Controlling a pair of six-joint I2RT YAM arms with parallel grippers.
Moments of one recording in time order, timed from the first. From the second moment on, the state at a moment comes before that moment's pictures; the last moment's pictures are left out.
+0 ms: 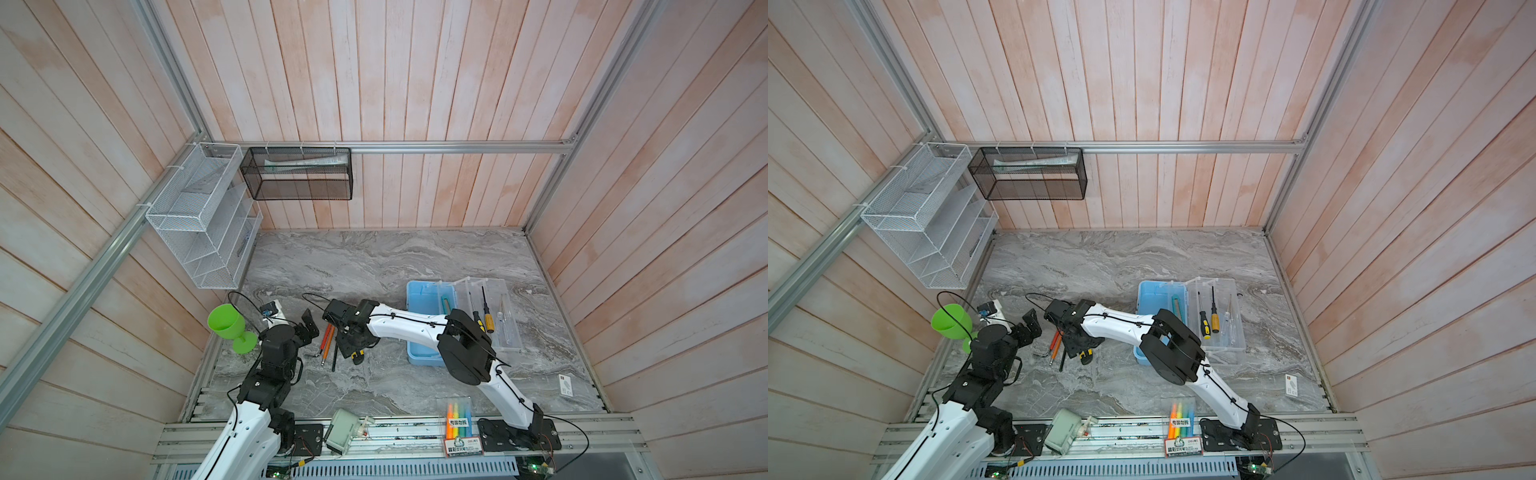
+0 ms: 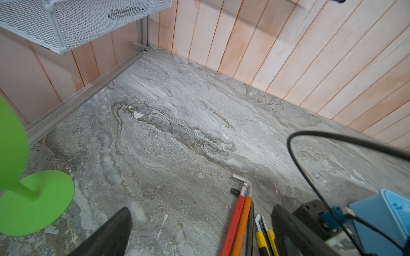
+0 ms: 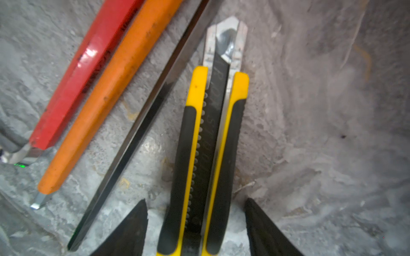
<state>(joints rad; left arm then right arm) -0.26 0.58 0.31 -0.14 -0.35 -0.44 1.14 2.34 1.93 -0.93 0.08 0.56</state>
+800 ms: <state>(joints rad) -0.26 0.58 0.31 -0.14 -0.35 -0.44 1.15 2.30 1.86 -0.91 0.17 0.59</state>
